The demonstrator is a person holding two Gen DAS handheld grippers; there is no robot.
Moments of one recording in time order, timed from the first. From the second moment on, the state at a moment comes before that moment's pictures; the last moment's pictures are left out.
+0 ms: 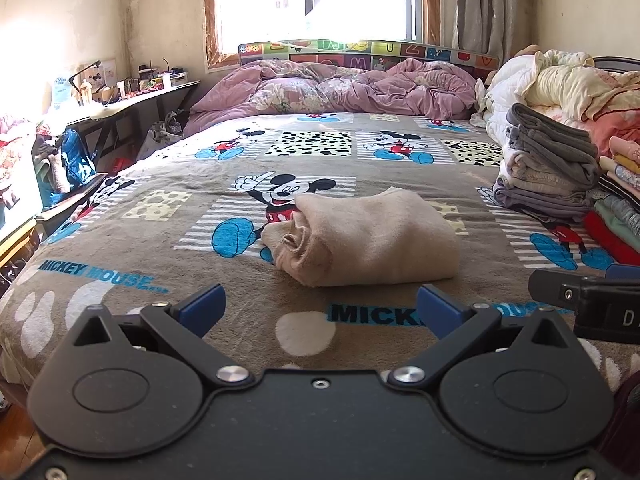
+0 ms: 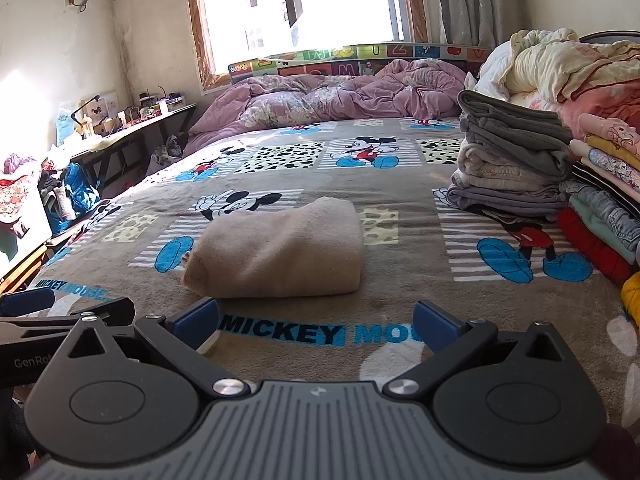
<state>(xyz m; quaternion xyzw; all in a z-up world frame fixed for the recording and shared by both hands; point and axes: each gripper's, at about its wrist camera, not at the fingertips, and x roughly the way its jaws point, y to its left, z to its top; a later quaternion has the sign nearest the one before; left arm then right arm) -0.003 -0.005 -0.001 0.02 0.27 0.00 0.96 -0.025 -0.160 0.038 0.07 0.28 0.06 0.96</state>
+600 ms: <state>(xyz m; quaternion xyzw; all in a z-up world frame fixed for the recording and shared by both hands) -0.001 -0.006 -0.001 0.02 0.27 0.00 0.96 -0.027 -0.160 0.039 0.07 0.28 0.06 0.96</state>
